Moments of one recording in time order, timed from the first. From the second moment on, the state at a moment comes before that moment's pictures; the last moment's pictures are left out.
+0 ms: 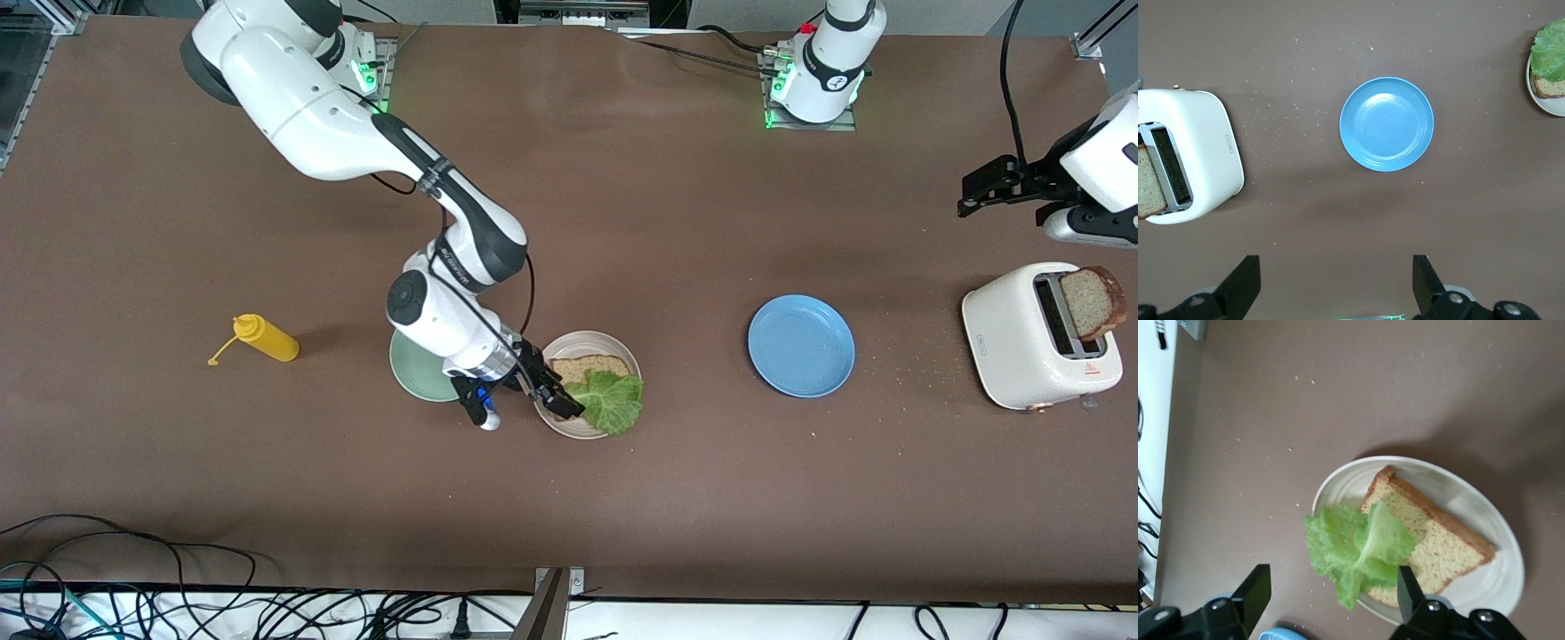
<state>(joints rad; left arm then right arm) -0.04 0.02 0.04 -1.58 -0.01 1.49 0.10 0.28 0.94 0.41 -1.21 0.15 2.51 1.22</state>
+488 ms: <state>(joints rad) -0.04 0.02 0.04 -1.58 -0.01 1.49 0.10 0.03 0.63 0.41 -1.20 0.15 1.83 0.98</state>
